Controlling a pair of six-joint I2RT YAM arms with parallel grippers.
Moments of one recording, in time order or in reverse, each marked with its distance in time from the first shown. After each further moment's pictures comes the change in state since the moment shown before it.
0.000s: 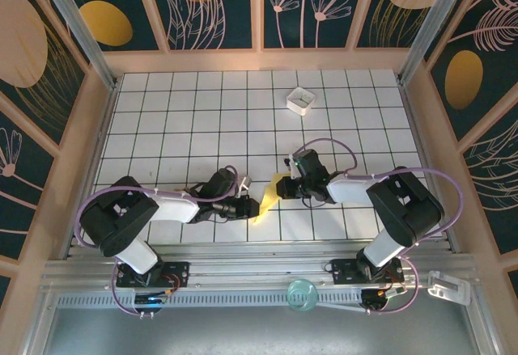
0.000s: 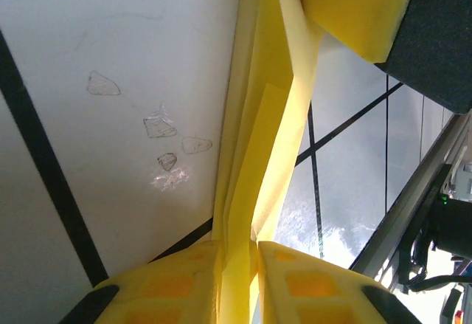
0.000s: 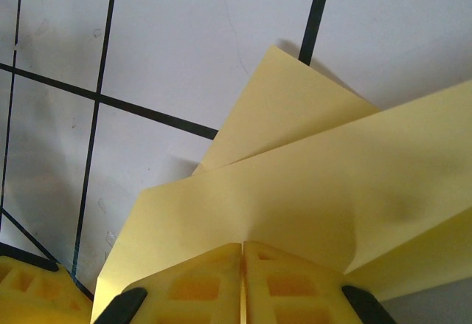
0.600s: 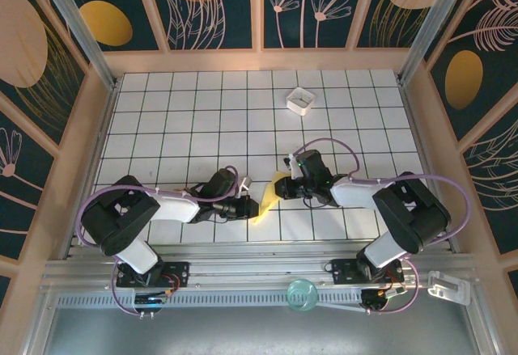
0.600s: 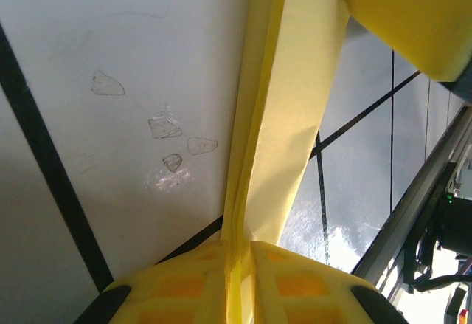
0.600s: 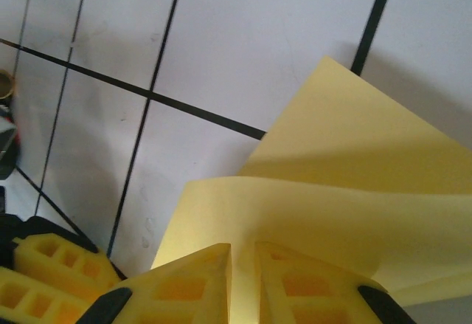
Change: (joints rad) left arm 0.001 0.011 0.000 0.002 0.000 0.013; right arm -0.001 -0.066 -0.036 0.052 -0.043 -0.037
